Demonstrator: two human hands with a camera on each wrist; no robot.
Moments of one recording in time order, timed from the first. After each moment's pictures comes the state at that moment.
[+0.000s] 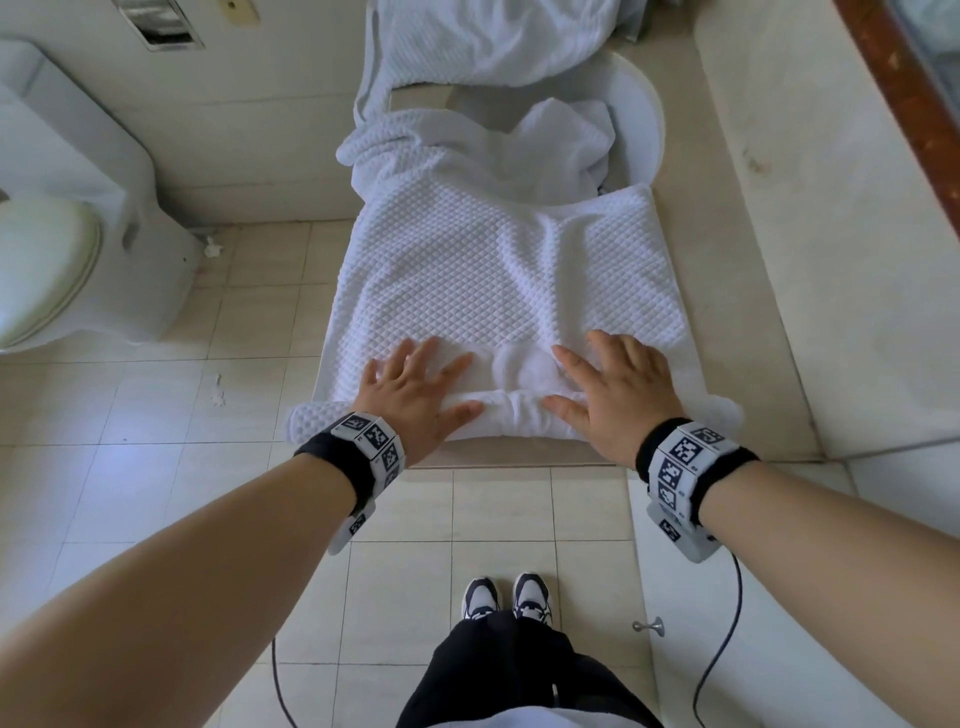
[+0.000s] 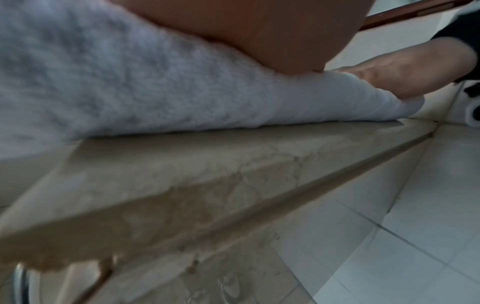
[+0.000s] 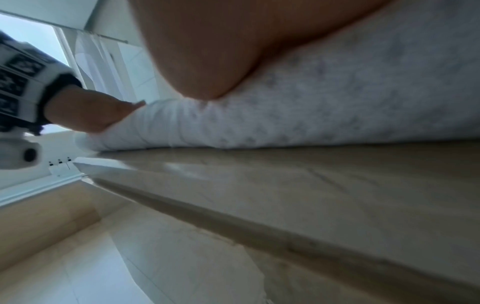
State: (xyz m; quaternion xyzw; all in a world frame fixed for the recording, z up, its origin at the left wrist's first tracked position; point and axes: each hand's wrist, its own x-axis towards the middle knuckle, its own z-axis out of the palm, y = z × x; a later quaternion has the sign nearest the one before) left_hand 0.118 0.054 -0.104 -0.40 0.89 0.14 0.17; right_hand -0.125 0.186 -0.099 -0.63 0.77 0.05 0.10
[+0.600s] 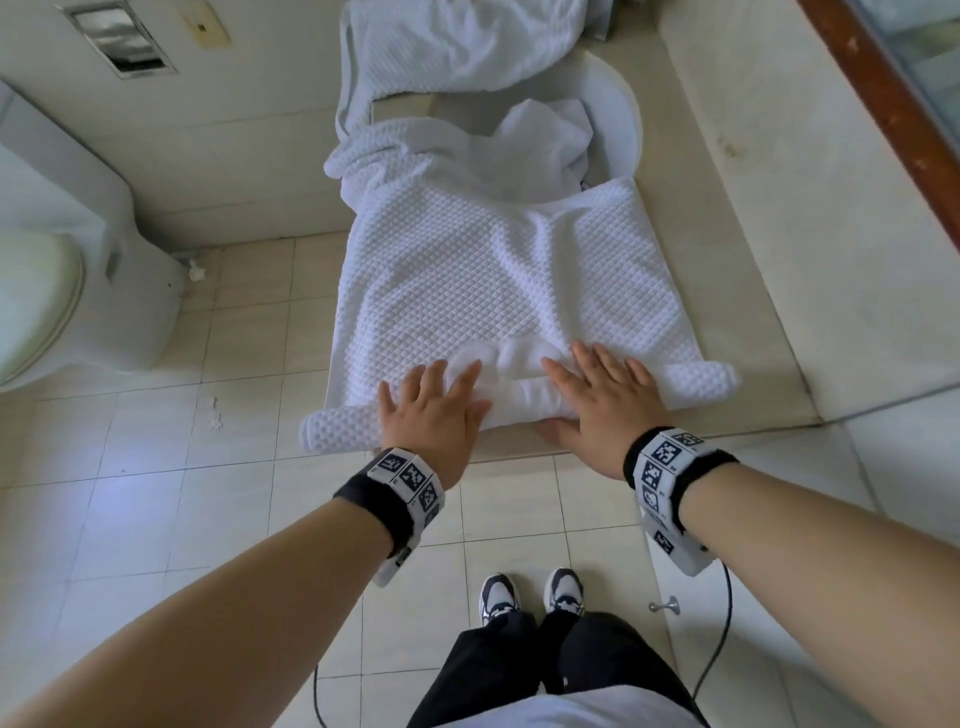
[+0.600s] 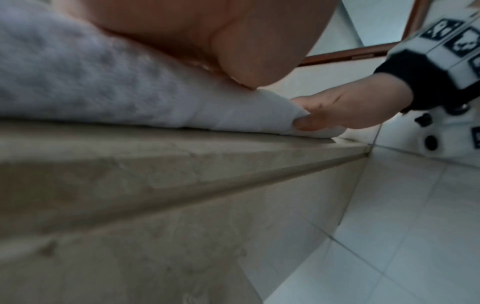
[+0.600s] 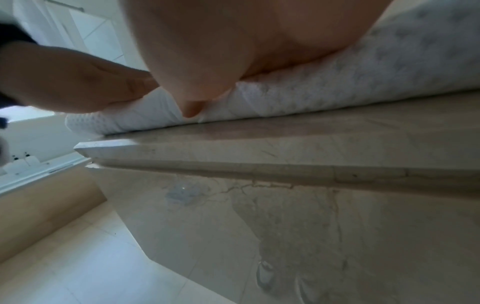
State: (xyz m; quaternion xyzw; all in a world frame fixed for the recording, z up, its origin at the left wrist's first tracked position) left_hand 0.119 0.091 -0.098 -0.44 0.89 0.13 0.08; right_hand -0.090 0.200 -0.106 -0.59 0.78 0.07 0.19
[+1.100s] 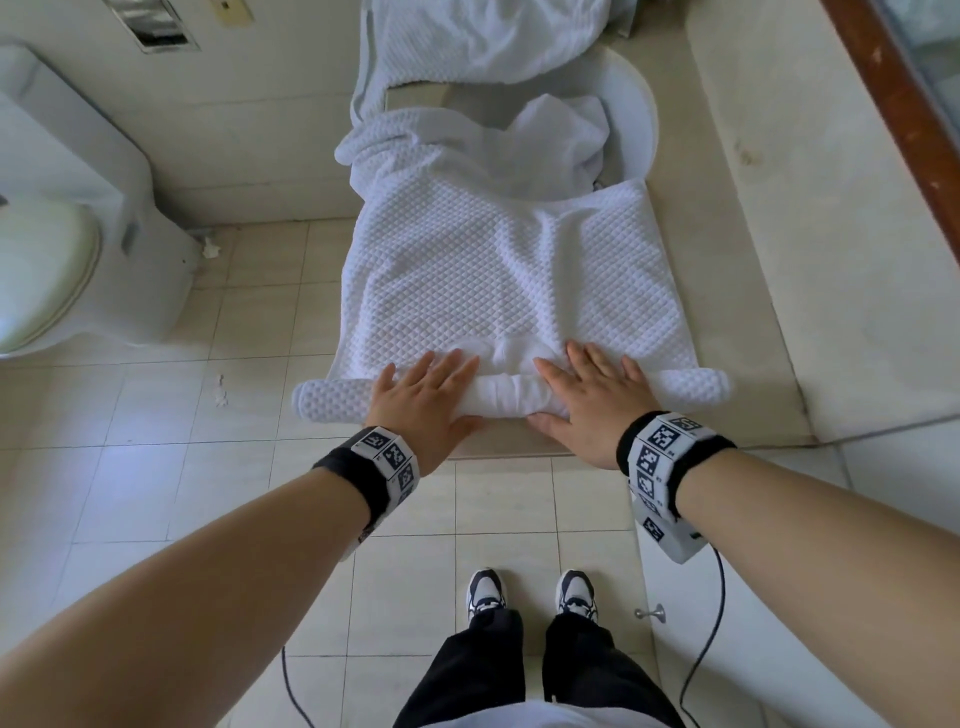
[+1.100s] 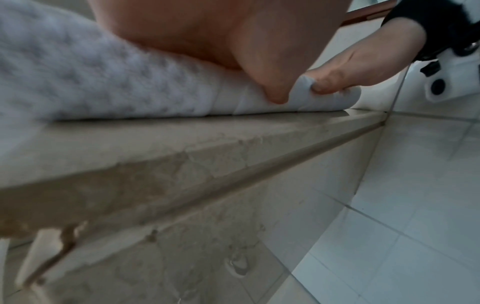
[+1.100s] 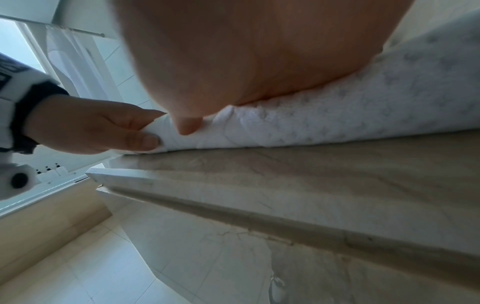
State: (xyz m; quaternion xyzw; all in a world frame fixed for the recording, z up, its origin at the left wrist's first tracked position) left_hand 0.120 0.075 -0.103 -0.37 0.91 0.11 0.13; right_hand -0.103 0.186 -0.093 -0.61 0.75 0.11 0.24
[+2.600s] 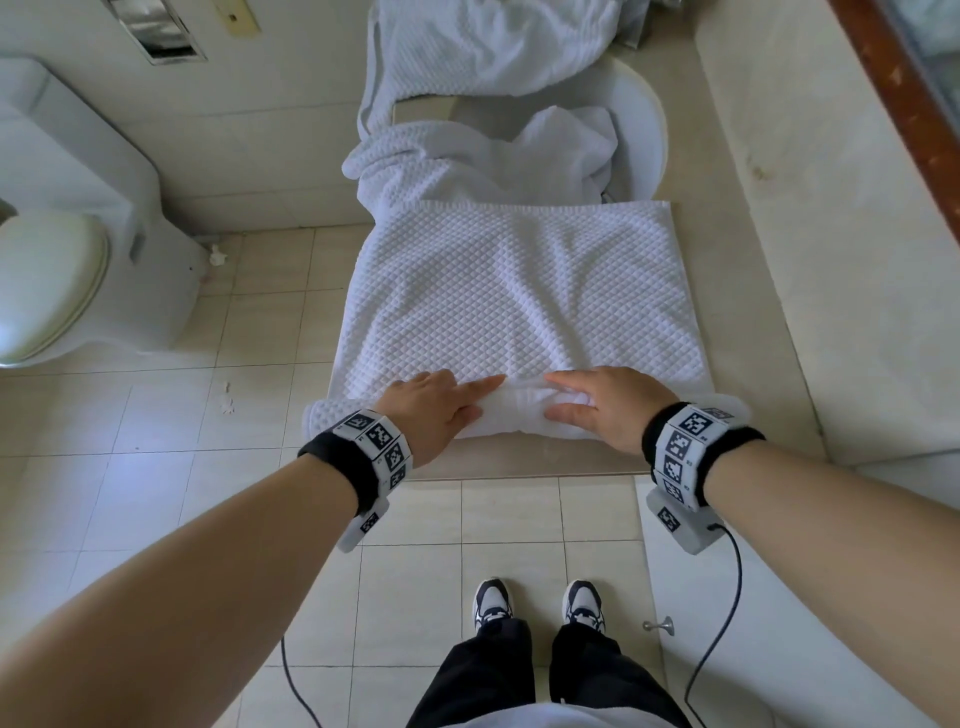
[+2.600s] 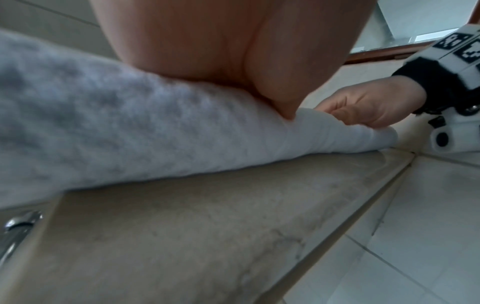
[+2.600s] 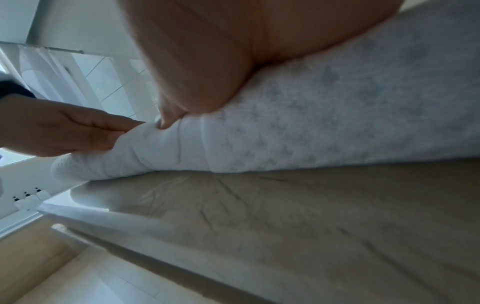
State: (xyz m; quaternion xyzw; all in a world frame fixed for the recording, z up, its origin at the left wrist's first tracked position) left_hand 0.112 0.037 -0.086 -0.33 0.91 0.19 0.19; right_hand -0.137 0.166 -0.092 -0.61 0.72 -0.05 0.34
